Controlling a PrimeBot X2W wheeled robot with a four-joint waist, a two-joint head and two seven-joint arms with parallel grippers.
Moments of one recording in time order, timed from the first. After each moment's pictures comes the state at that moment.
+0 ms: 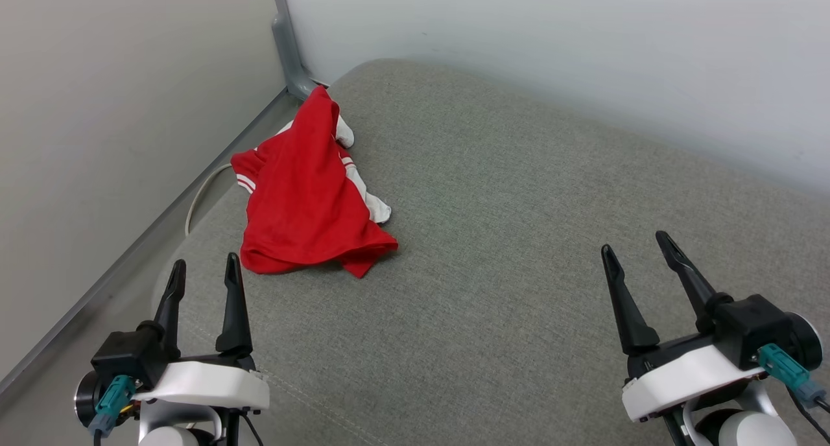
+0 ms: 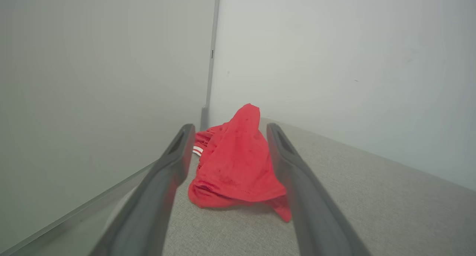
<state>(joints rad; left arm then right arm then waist) -0.07 0.05 0.07 0.10 -0.22 -0.07 -0.26 -0.04 -0.07 0.07 -0.09 0.07 0.13 -0.06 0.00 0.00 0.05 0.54</state>
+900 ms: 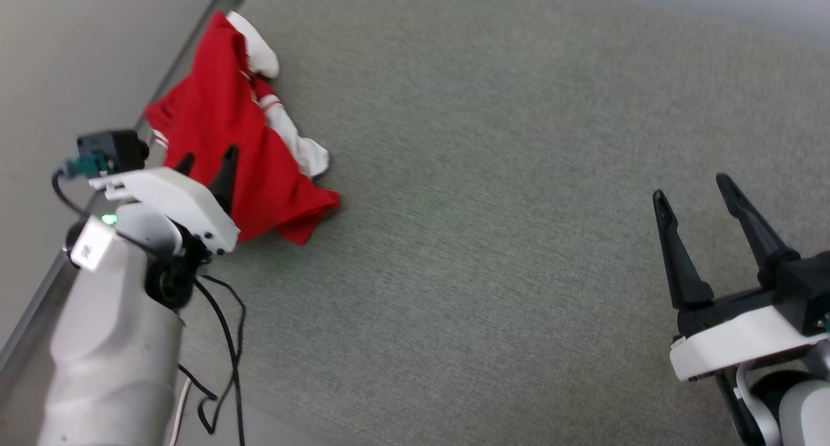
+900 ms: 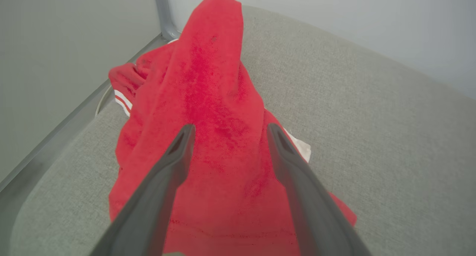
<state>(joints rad) -0.68 0.23 -0.03 0.70 -0.49 -0.13 0.10 -0.10 -0.14 0.02 -0.25 0.06 0.13 0.05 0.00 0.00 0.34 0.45</state>
